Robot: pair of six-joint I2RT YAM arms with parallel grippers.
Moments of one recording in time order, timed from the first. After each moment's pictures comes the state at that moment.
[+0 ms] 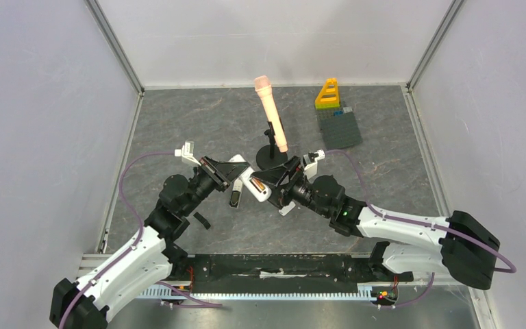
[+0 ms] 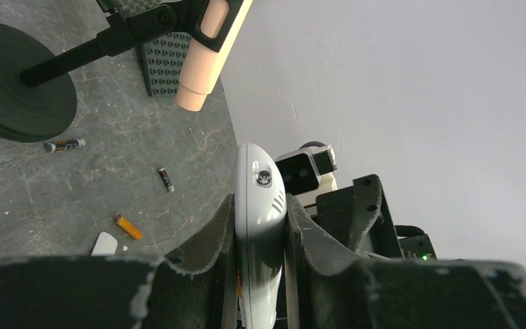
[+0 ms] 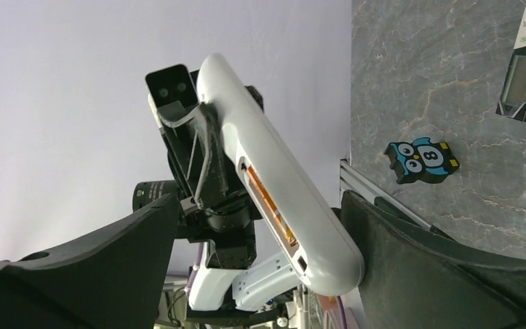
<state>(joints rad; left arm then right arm) -0.59 0.69 0.39 0.33 0.10 -1.17 1.02 1.17 0.55 0.56 0.08 1.58</state>
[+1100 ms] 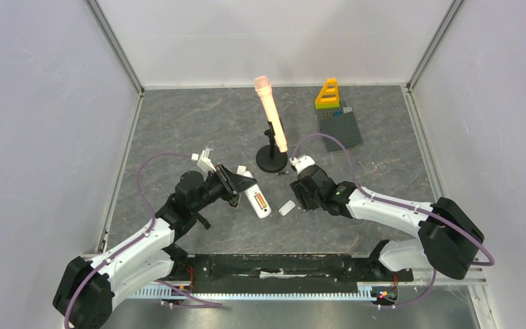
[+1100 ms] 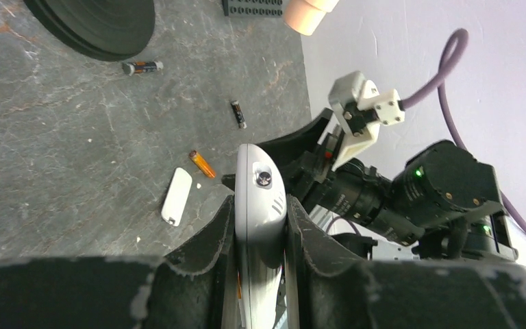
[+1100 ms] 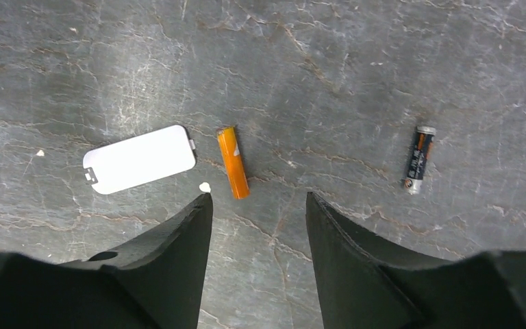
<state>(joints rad) -0.58 0.85 0.34 0.29 0.22 -1.08 0.84 1.31 0.68 -0.30 0.27 0.26</state>
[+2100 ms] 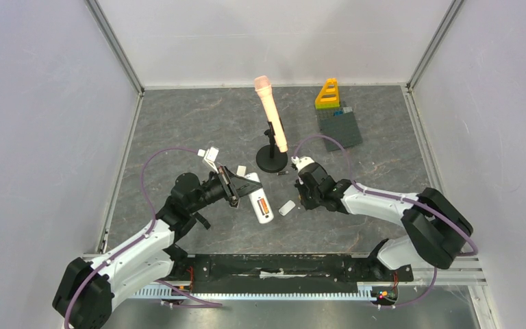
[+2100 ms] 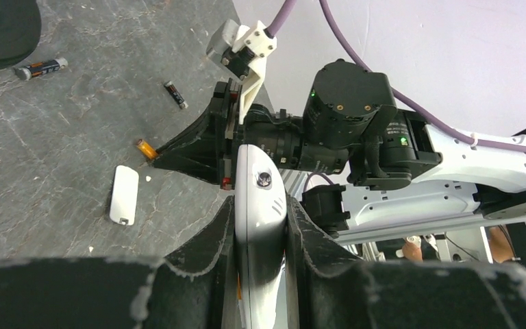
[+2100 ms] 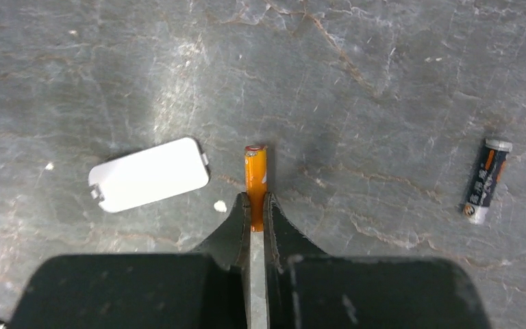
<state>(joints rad) -0.58 0.84 0.32 0.44 0.43 -1.02 0.77 1.44 0.67 -0.18 0.12 0.28</state>
